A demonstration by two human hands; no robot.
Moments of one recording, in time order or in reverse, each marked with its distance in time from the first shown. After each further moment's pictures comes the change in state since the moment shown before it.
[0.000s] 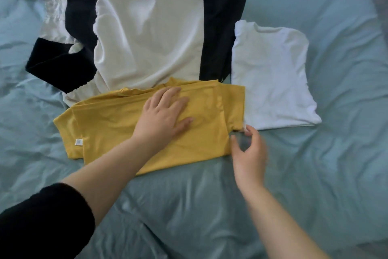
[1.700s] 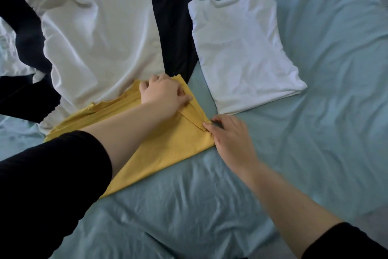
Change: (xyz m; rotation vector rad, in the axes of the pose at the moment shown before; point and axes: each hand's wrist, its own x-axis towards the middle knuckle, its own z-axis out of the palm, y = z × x) left_hand 0.095 0.058 0.015 0.210 -0.247 -0.183; right_hand 0.024 0.028 -0.005 -0.335 -0.127 -0.700
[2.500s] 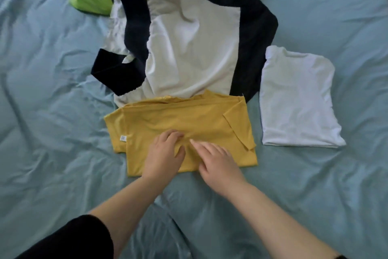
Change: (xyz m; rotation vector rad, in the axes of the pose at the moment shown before) left_hand -0.157 -0.114 0.061 -0.562 0.244 -0.175; right_hand 0.016 -0.132 0.007 0.023 -0.646 -0.230
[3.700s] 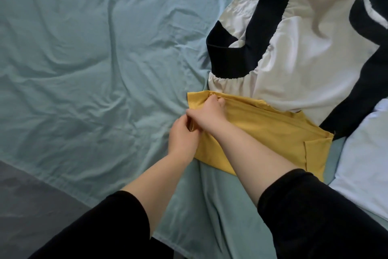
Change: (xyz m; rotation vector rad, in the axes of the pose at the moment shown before) left_hand -0.016 -0.118 -0.039 -0.895 0.353 -0.633; right_hand 0.185 -0.186 0.052 0.110 -0.106 0.374
